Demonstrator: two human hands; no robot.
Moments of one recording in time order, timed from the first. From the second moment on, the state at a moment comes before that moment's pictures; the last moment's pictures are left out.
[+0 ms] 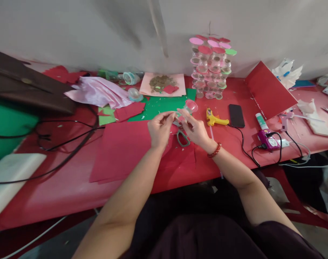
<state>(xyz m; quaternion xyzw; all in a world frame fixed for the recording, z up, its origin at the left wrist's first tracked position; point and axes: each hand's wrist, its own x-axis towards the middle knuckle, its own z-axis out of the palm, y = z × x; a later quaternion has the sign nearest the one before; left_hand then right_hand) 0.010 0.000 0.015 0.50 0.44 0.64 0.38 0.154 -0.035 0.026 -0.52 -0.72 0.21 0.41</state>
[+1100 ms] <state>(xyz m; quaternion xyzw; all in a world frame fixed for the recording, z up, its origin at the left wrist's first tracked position) 0.016 0.004 0.022 0.35 0.46 0.68 0.46 0.151 -0.021 0.016 -0.45 -0.56 0.47 0.51</state>
